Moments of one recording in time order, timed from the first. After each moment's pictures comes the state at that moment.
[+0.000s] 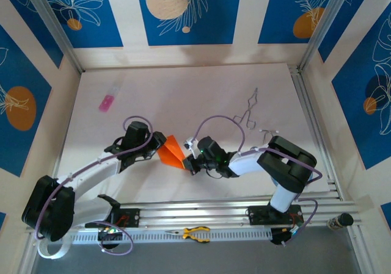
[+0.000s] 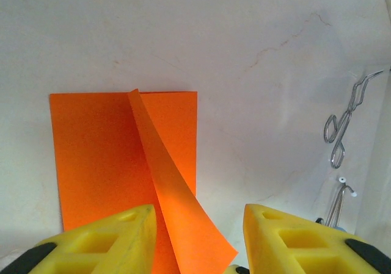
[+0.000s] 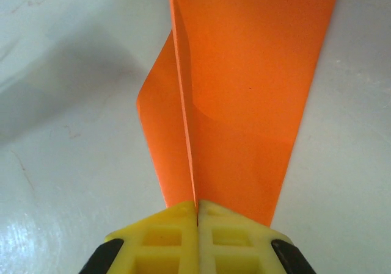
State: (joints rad) left arm -0.50 1.18 0.56 -0.13 0.13 -1.14; right arm 0.91 1.69 0.60 0.43 -0.26 0.37
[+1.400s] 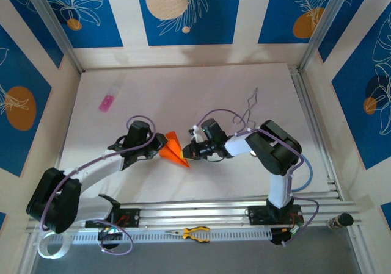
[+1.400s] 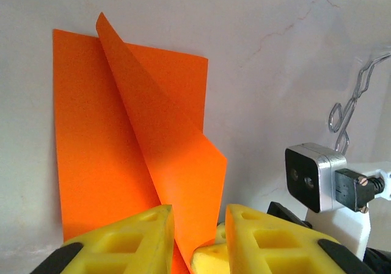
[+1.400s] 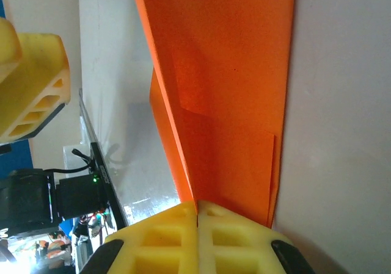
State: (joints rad) left arm -0.48 1.25 0.56 -0.07 0.19 -1.12; right arm 0.69 1.90 0.80 0.35 -0.77 0.80
